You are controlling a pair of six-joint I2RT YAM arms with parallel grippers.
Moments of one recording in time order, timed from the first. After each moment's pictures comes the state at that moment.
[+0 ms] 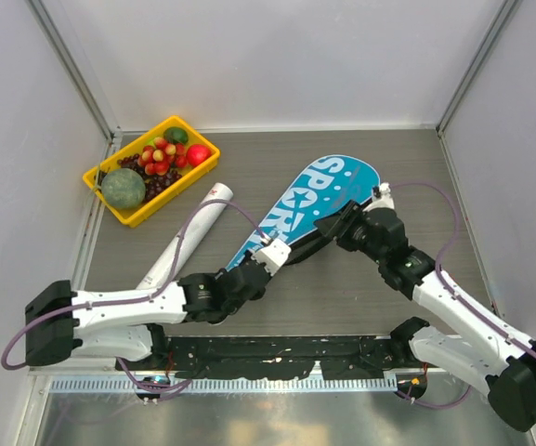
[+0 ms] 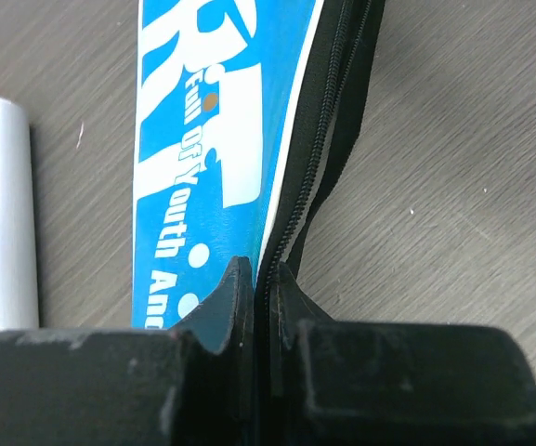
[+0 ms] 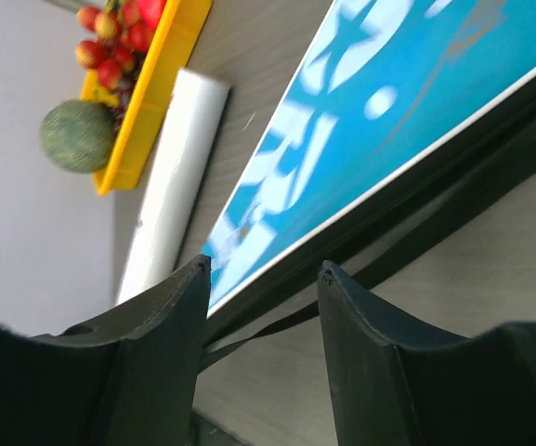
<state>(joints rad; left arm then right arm) -1.26 1.20 0.69 -0.09 -0.63 -0.09 0.58 0.91 0.60 -0.08 0.03 1.00</state>
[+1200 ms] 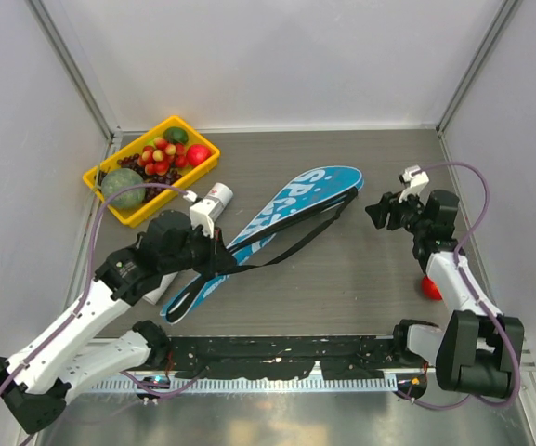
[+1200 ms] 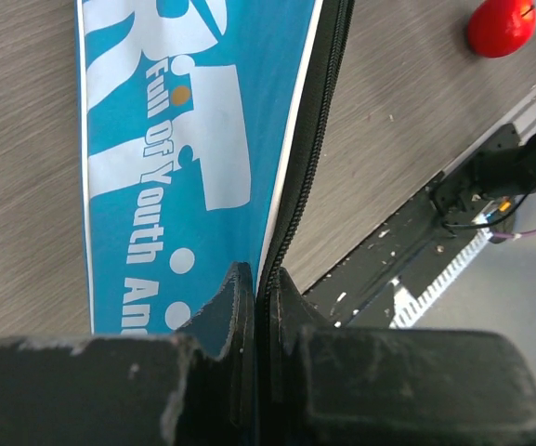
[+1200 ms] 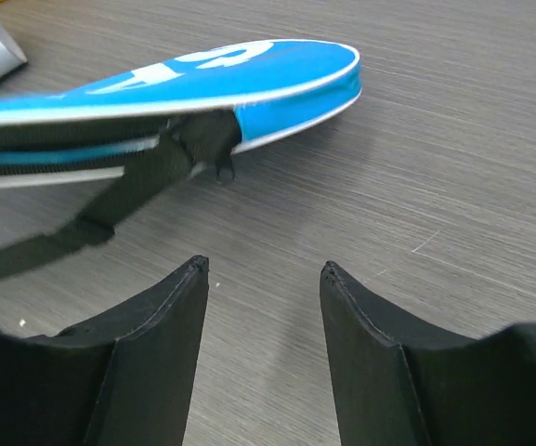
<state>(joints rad) -0.72 0.83 0.90 -0.66 0.16 -0.40 -0.15 1.14 0.61 0.13 -0.59 -0.07</state>
